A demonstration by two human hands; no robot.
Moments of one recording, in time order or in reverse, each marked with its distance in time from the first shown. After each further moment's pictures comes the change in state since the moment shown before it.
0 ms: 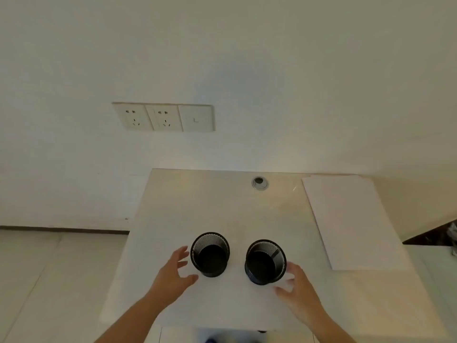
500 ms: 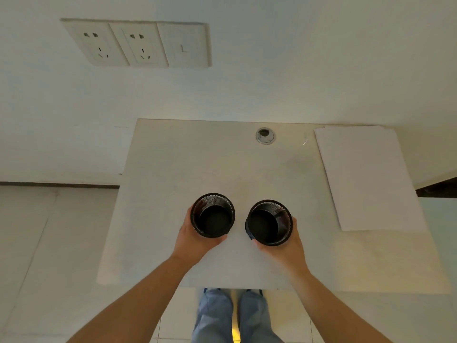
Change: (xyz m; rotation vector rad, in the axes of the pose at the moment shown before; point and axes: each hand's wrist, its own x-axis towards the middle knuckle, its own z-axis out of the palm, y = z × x) left_hand 0.021 0.007 0.052 -0.163 0.111 0.079; right_hand 0.014 -0.028 0.035 0.187 0.267 -0.150
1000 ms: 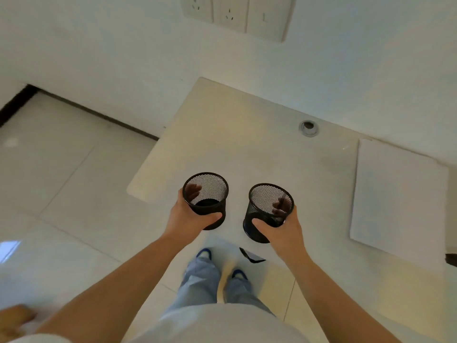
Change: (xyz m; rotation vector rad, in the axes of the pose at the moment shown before) left_hand -0.096 -0.003 -0.007 -0.080 0.334 -0.208; right_hand -0.020 -0.004 -0.012 -0.015 -0.356 -0.026
